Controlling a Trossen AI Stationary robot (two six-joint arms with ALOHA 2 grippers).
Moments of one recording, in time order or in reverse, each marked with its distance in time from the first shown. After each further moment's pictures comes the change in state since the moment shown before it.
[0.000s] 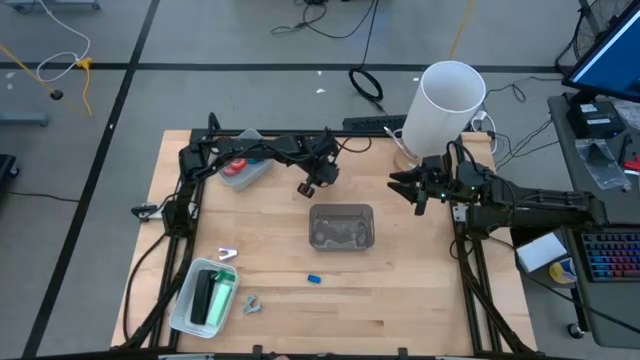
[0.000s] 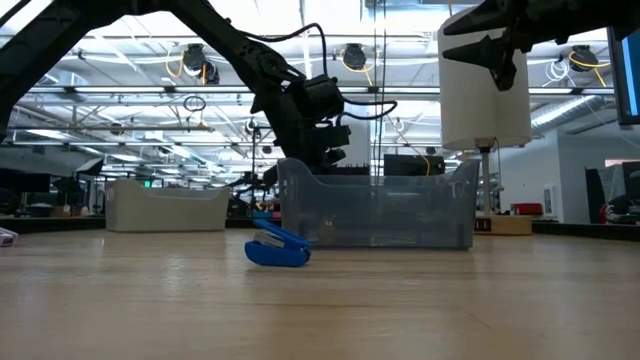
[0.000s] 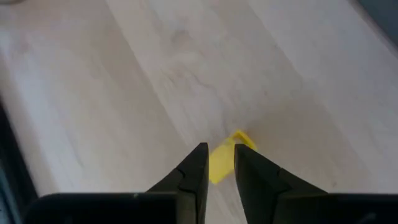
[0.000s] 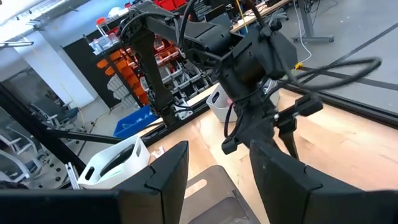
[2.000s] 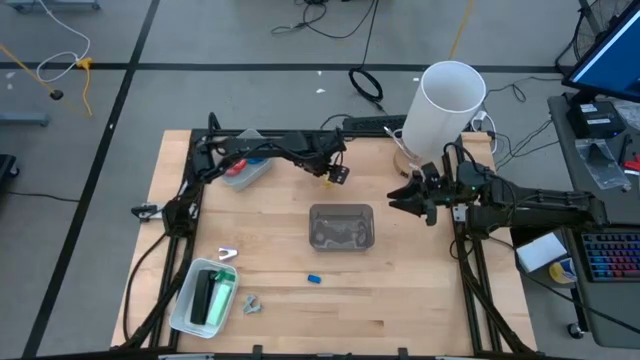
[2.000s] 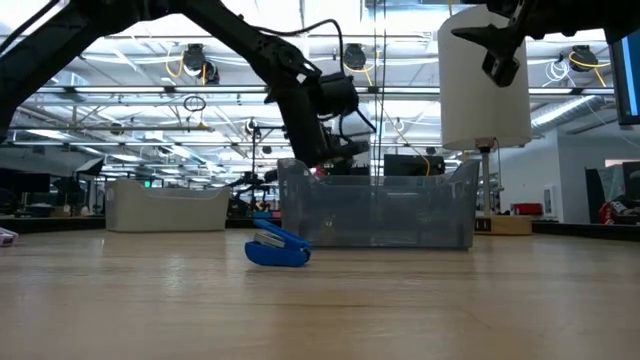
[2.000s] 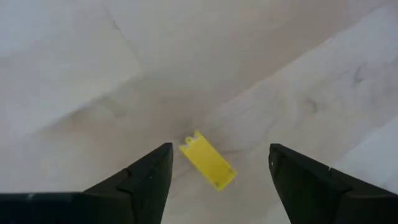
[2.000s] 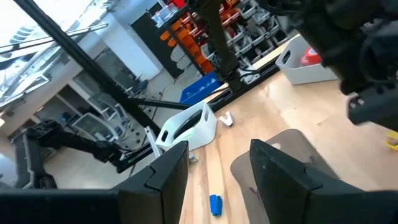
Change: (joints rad) left arm -0.030 0.072 0.175 -0.181 -0.158 -1.670; right arm 0.002 0.000 0.000 0.008 -0.318 0.134
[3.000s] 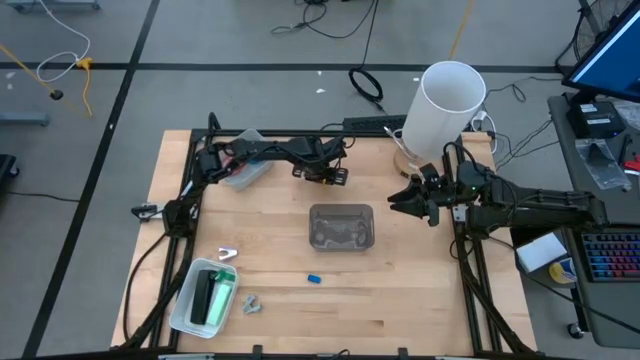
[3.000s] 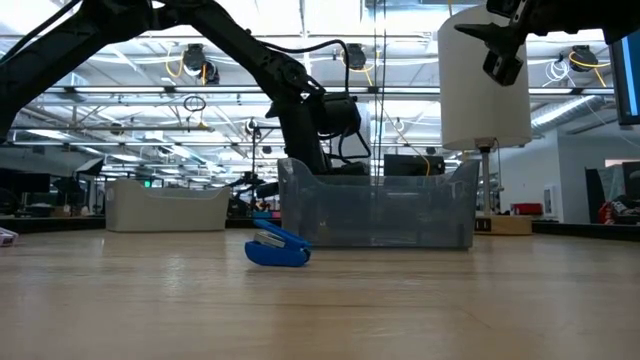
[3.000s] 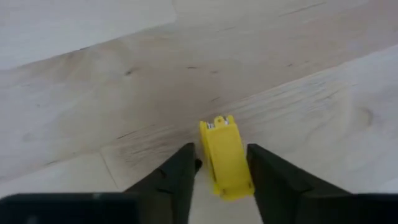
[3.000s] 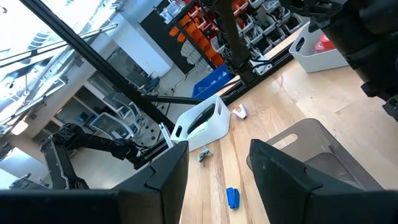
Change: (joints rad) left arm 0.005 0.071 0.000 -0.016 0.013 -0.216; right arm 0.001 0.000 0.000 0.005 -0.049 0.068
